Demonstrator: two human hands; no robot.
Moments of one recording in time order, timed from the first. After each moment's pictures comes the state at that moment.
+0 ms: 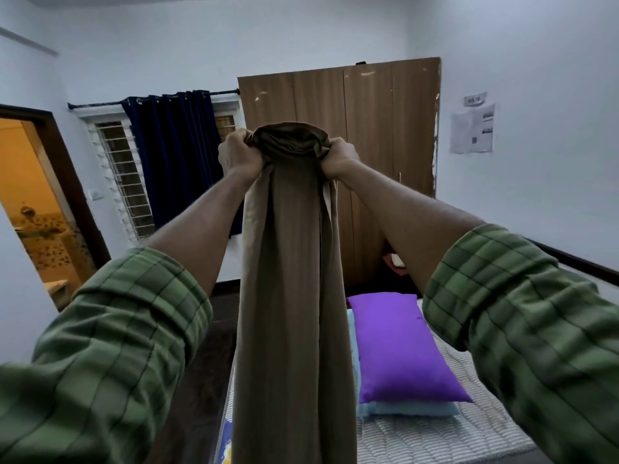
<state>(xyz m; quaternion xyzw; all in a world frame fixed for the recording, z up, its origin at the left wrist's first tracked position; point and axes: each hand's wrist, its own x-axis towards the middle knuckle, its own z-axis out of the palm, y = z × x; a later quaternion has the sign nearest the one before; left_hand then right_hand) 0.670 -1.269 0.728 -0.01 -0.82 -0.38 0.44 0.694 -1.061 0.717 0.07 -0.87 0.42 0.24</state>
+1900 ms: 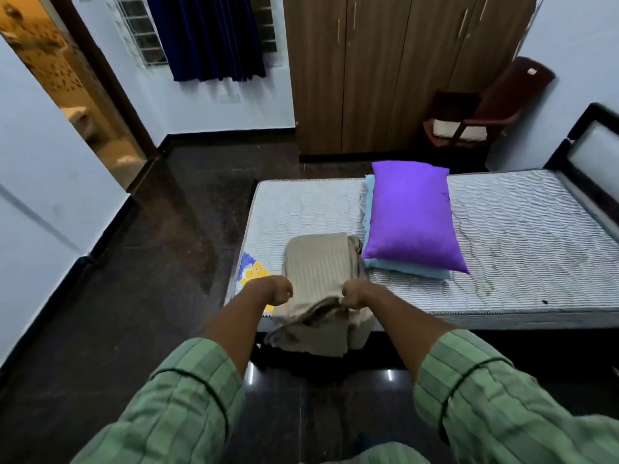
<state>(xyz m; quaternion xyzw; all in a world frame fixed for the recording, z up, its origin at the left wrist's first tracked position) 0.787 -1.317 0.209 -0.08 -0.94 -0.01 -0.33 0.767 -1.073 0.184 0.09 -0.93 0.12 -0.32</state>
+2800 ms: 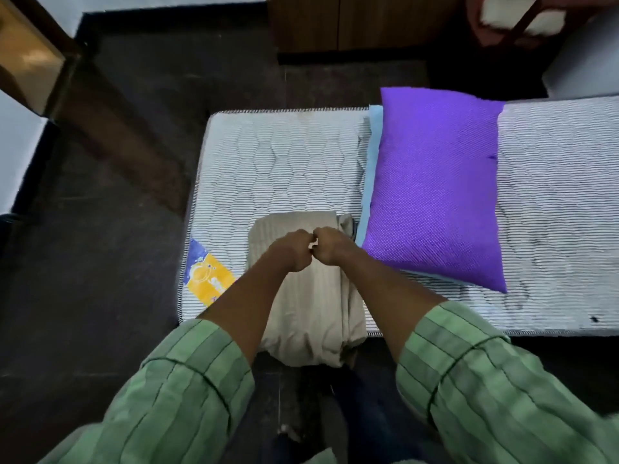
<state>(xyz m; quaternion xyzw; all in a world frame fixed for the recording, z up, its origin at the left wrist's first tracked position) 0.482 -1.231 0.069 -0.03 -0.94 -0.15 -0.30 0.455 -1.096 0.052 0.14 -0.92 0.19 -0.30</state>
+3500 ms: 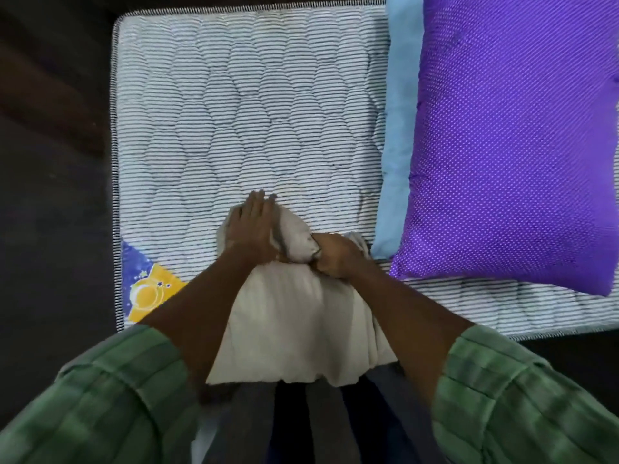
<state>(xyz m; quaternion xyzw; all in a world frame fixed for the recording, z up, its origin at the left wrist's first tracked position) 0.366 -1.321 -0.208 -0.07 -0.96 -0.01 -0.26 0.386 -1.107 -0.214 0.08 -0.90 0.21 -0.38</state>
